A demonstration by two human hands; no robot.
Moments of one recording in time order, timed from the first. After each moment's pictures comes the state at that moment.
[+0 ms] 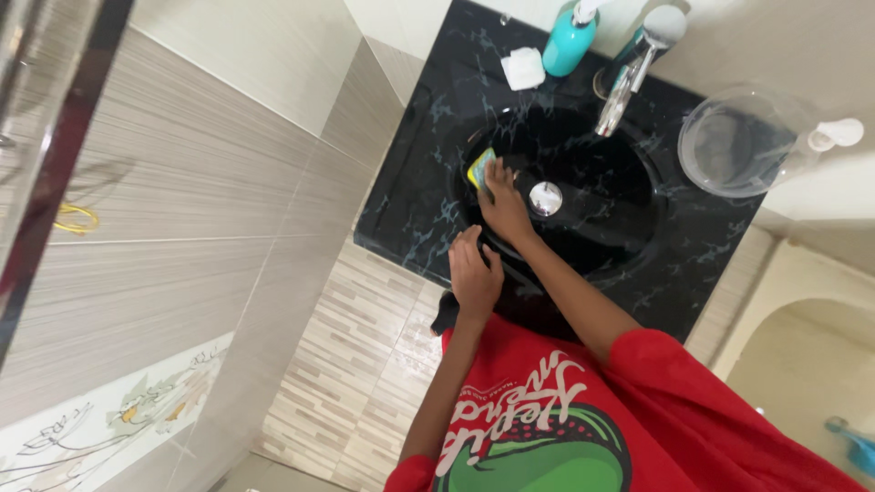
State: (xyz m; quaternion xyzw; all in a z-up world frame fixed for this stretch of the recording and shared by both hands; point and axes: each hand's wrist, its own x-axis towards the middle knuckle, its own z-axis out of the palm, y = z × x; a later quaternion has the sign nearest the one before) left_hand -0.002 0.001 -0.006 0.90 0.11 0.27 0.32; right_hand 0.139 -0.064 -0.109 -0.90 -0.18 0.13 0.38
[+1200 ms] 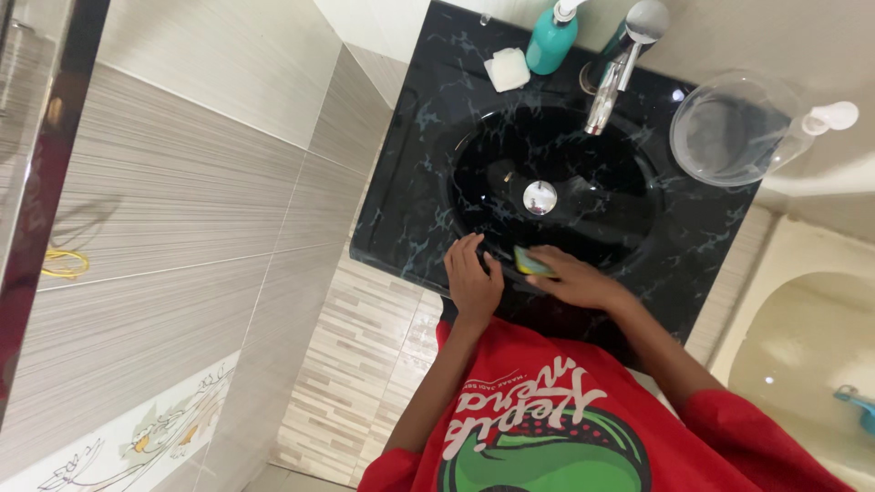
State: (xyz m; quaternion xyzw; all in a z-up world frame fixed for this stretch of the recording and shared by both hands) left_hand 0.002 0.008 -0.003 0.90 0.08 0.24 0.35; right_hand 0.063 -0.193 -0.002 -0.84 -0.19 0.41 0.31
